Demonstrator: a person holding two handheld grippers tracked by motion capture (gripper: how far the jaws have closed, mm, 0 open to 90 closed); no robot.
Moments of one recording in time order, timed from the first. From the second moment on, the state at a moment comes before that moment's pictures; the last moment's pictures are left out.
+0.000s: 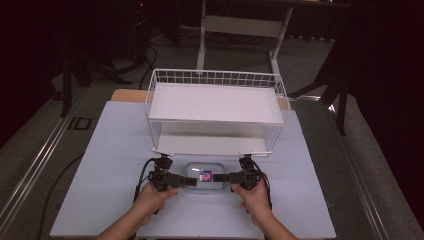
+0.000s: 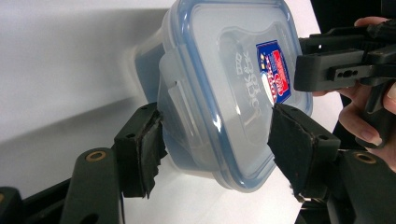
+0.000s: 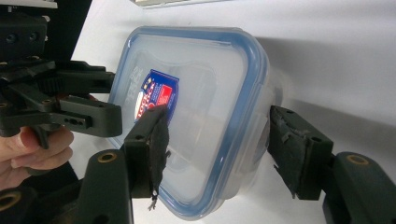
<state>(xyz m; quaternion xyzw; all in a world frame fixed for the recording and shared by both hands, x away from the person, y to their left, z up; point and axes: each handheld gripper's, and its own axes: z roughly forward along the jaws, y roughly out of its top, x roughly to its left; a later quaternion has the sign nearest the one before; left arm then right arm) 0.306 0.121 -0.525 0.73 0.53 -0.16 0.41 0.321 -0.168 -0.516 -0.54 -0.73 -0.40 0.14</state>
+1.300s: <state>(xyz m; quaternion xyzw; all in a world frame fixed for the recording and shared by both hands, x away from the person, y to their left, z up) 0.311 0.104 -0.480 0.74 0.50 -0.03 0.45 0.322 -0.171 -0.477 -0.49 -0.75 -0.45 0.02</state>
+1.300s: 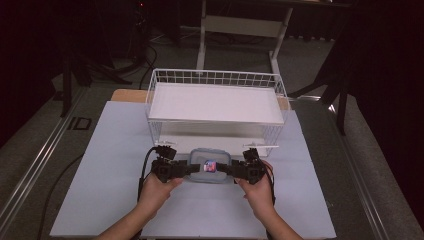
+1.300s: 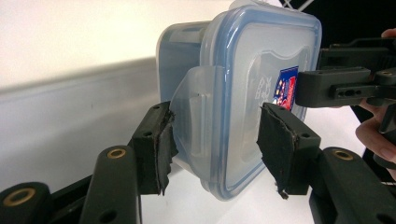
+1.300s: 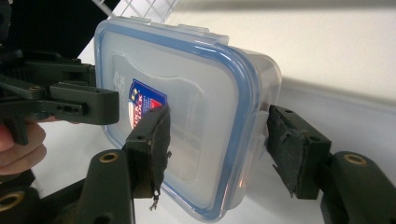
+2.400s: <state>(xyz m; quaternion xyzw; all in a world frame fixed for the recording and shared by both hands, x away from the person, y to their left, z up) 0.365 0.091 -0.517 0.70 0.52 -0.01 0.48 0.378 -0.179 -0.500 -0.49 -0.74 -0.45 -0.03</state>
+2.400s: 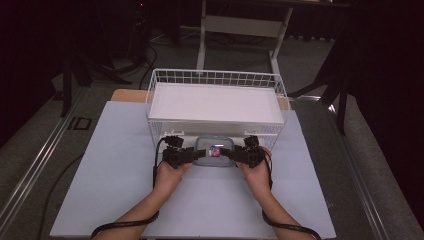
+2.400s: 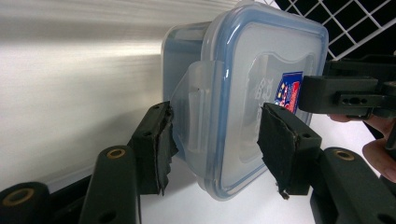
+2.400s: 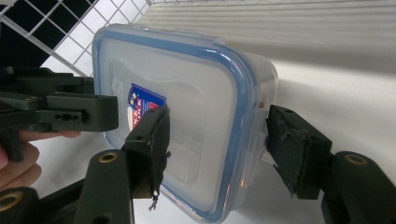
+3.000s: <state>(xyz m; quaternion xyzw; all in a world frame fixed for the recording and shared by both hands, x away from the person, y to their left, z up) 0.376 0.094 -0.521 0.69 0.51 0.00 0.51 0.391 -0.177 -0.500 -0.49 -0.73 -0.48 -0.04</state>
